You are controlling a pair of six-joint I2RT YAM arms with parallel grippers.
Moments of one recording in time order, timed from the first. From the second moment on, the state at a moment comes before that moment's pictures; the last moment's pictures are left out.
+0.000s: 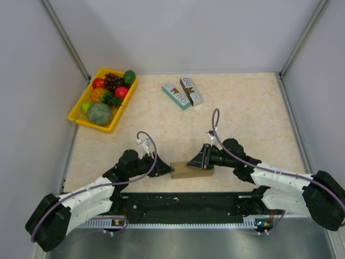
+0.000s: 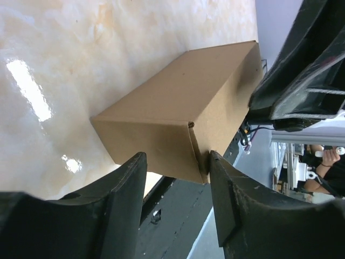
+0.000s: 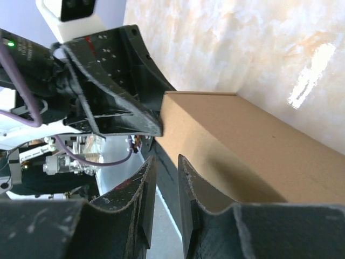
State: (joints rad) left arm -0.65 0.86 0.13 0.30 0.45 -0.93; right arm 0.79 1.08 0.32 0.41 -0.43 1.00
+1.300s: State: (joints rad) left arm -0.65 0.70 0.21 -0.03 0.31 -0.87; right arm 0.63 0.75 0.19 0.23 -0.53 0.92
